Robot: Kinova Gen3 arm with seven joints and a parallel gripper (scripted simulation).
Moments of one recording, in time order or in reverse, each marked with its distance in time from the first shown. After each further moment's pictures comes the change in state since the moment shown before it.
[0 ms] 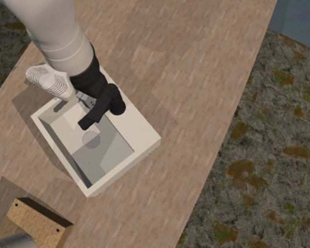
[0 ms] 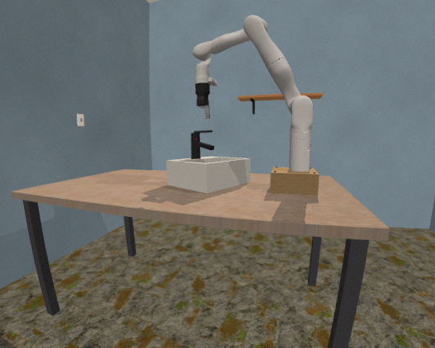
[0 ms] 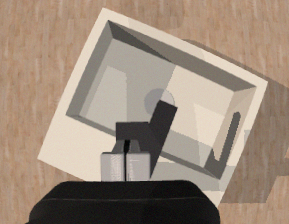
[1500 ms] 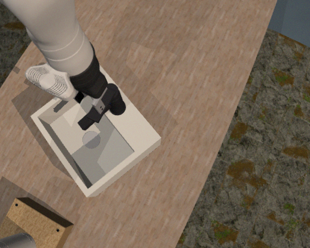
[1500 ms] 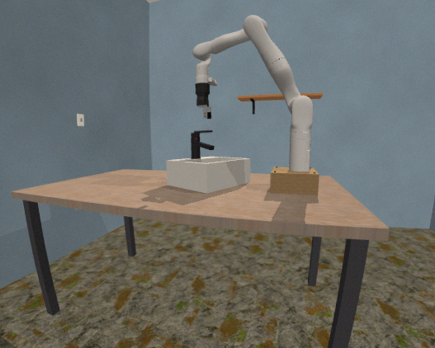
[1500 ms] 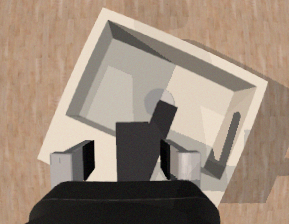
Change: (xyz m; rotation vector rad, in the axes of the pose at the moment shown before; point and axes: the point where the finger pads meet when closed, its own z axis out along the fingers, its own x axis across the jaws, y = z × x) arm 0.000 0.000 0.000 0.000 0.000 0.000
